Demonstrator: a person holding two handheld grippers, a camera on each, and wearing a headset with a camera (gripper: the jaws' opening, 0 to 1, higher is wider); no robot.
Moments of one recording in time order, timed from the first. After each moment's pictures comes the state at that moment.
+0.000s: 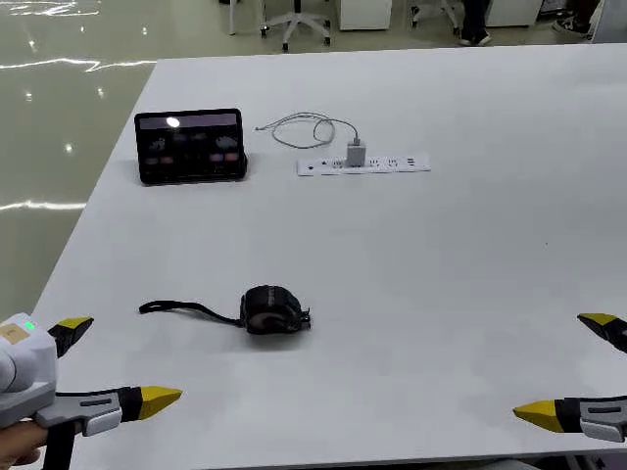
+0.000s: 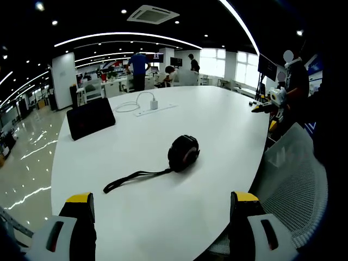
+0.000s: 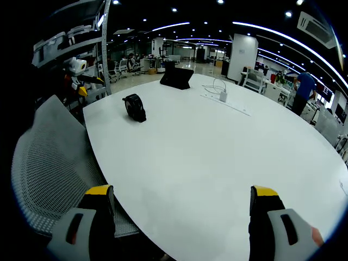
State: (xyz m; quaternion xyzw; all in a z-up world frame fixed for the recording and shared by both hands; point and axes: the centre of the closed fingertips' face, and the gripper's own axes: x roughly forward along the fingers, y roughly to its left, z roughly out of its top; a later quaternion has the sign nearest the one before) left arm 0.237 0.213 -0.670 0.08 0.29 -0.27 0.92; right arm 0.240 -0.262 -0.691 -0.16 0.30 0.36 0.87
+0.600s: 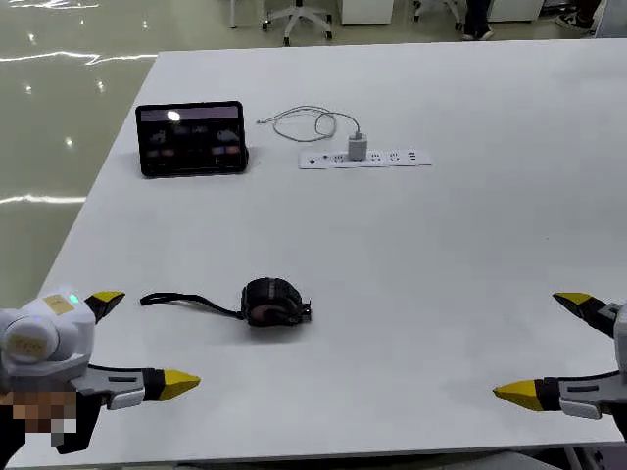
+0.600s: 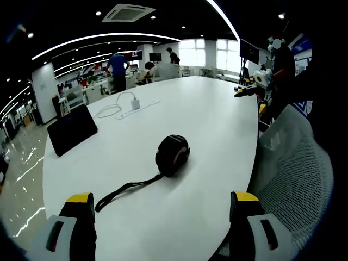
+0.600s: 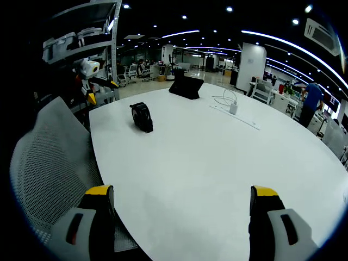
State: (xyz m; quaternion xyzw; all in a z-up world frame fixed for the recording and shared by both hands) left arm 0.259 0.175 -0.678 0.15 0.28 -0.34 0.88; right arm 0.259 -0.226 -0.686 -0.17 0.26 0.40 0.86
